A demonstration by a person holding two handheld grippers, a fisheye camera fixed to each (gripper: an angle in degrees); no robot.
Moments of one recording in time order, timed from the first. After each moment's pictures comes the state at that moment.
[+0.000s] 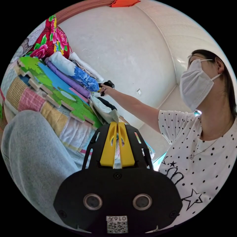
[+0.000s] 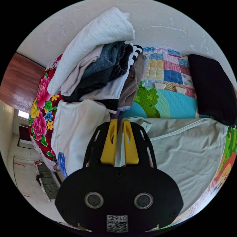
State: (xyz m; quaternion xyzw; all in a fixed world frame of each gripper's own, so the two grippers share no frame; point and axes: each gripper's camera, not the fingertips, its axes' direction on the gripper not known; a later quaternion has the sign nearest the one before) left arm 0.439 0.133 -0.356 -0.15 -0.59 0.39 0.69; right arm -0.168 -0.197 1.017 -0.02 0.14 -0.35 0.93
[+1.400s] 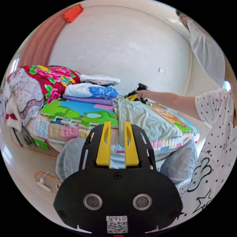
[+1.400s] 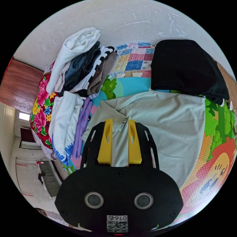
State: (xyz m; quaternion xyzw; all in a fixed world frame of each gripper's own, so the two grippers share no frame) left arm 0.399 0.339 -0.237 -0.21 -0.74 0.49 0.41; right arm -0.083 -0.232 0.909 -0.02 0.15 -0.33 0.93
